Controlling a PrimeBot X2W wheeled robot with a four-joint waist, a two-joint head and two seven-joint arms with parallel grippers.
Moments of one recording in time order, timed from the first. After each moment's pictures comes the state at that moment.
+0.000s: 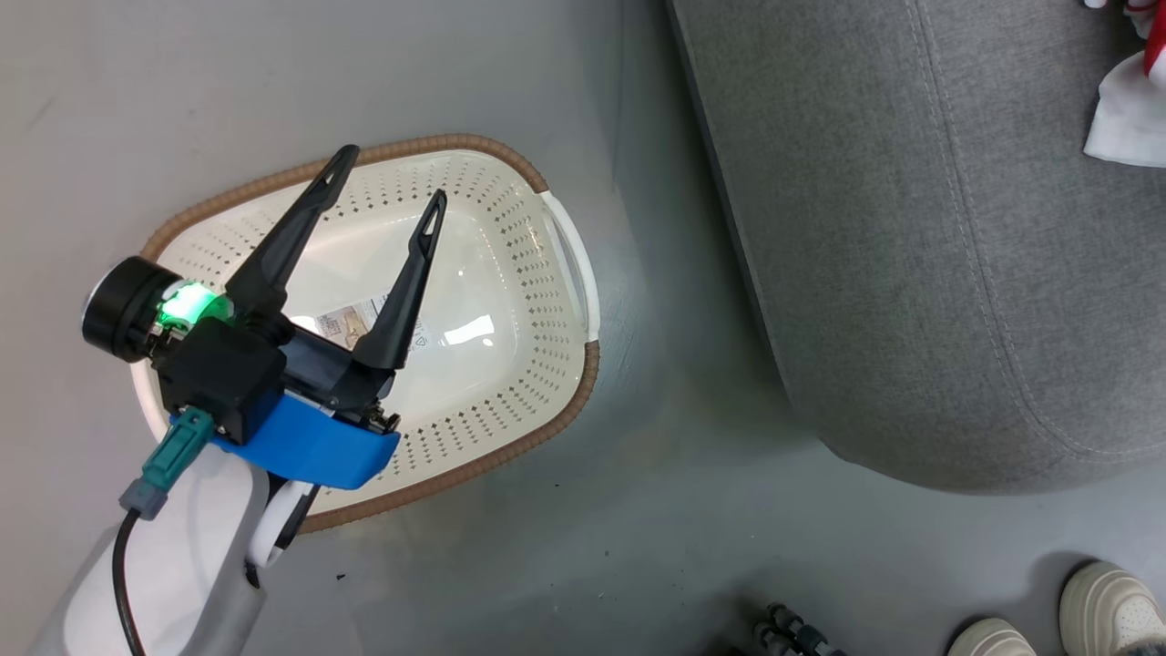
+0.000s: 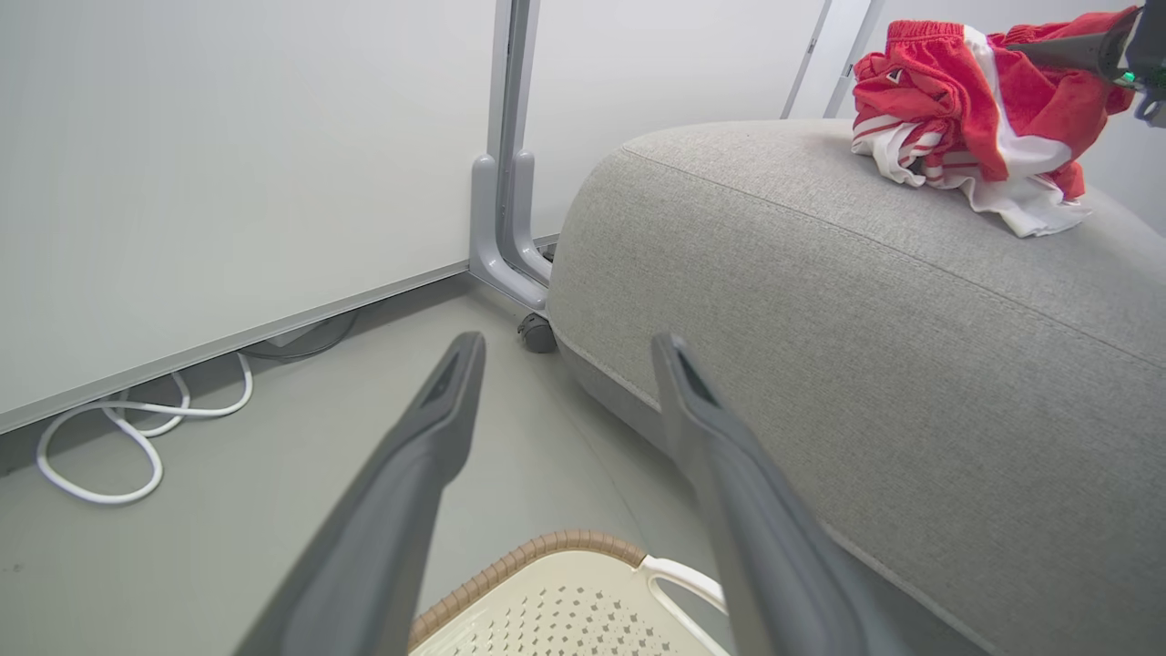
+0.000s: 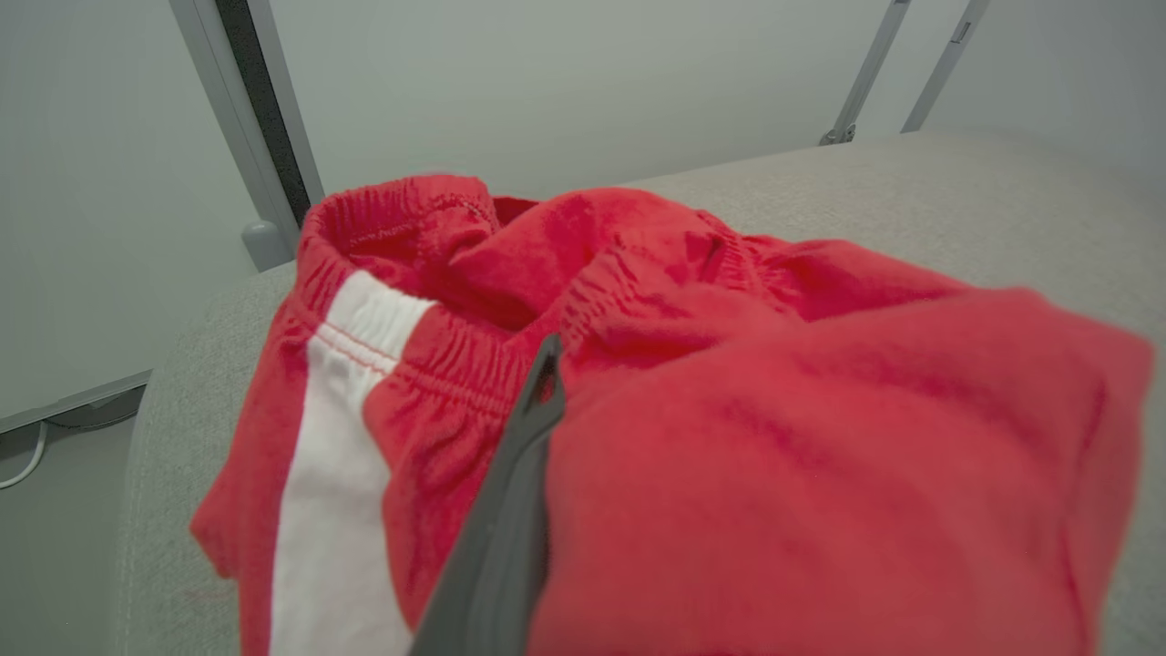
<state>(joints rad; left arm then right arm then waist) -0.48 0.43 -0.47 0.03 -0.32 -0.11 -0.25 -0.96 -0.42 -0.25 0.68 0.41 0.13 -0.06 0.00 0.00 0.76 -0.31</state>
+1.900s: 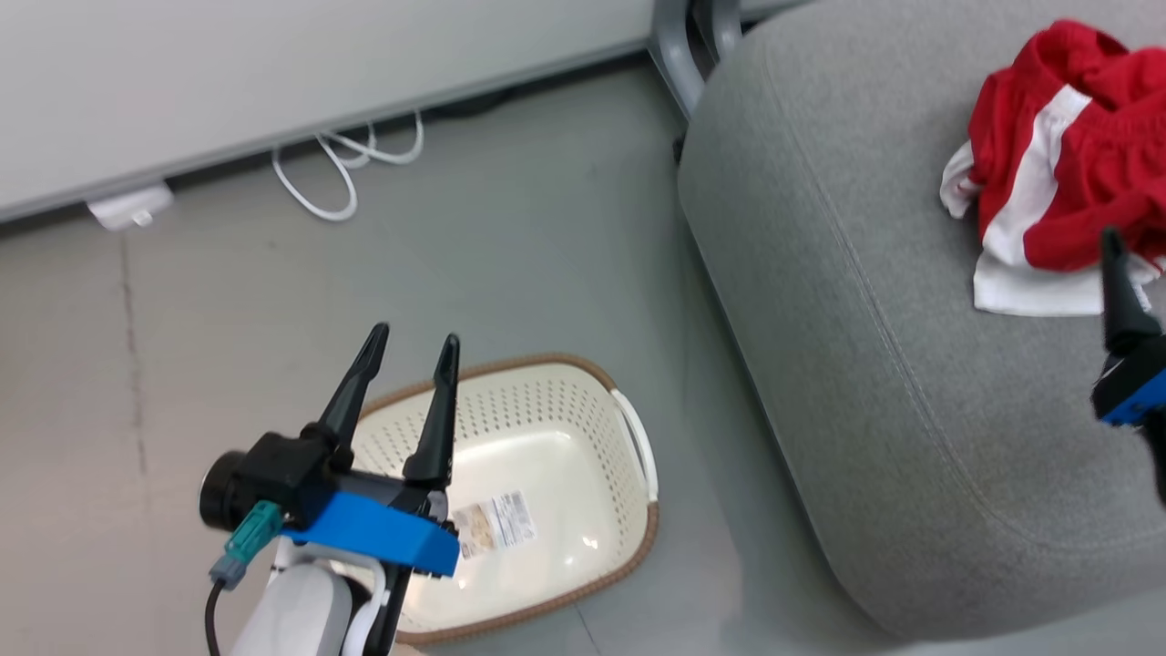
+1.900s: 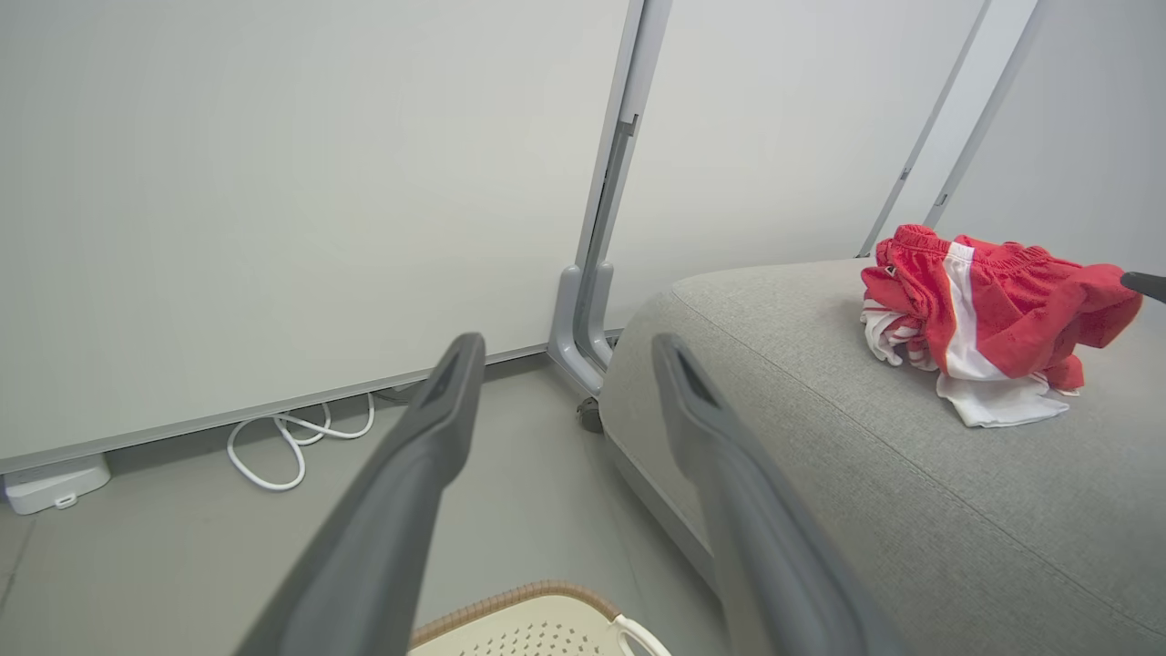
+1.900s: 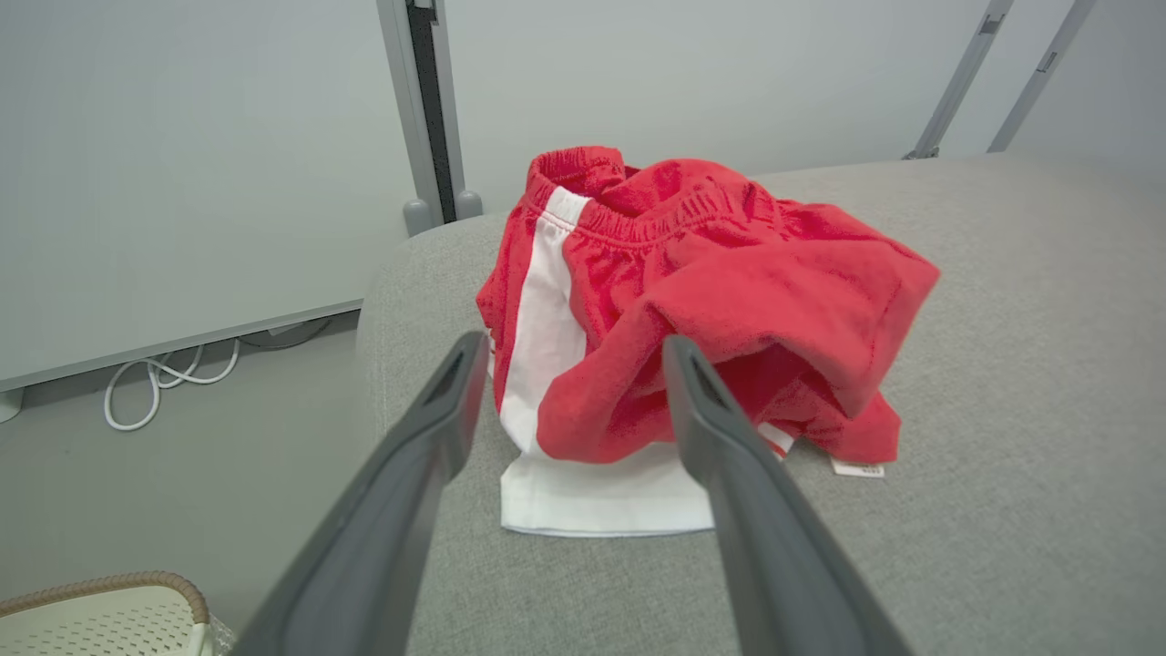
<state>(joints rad) -0.24 0.16 -0.32 0.22 -0.35 -0.12 -0.26 -0.53 -0.40 -0.09 0.60 0.34 0.13 -0.07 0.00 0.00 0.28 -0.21</state>
